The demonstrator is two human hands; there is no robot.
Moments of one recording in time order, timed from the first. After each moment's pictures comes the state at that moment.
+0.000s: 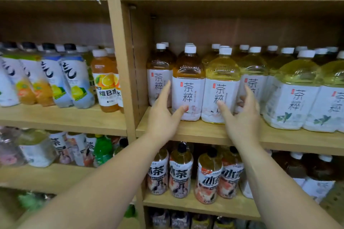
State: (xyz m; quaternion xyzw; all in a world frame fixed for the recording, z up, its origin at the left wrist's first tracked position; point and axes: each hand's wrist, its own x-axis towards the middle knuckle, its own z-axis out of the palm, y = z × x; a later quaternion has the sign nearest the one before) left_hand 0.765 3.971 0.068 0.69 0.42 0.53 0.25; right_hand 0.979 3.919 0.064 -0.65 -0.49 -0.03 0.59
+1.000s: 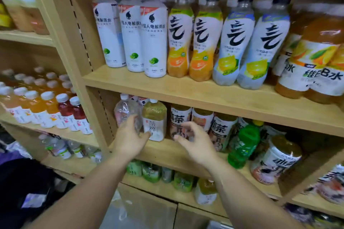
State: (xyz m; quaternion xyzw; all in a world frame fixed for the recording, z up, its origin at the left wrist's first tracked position) left_hand 0.183 4.083 -0.104 0.62 0.68 0.36 0.17; right_hand 0.420 4.056 -0.085 -0.61 -0.66 0.30 0.33
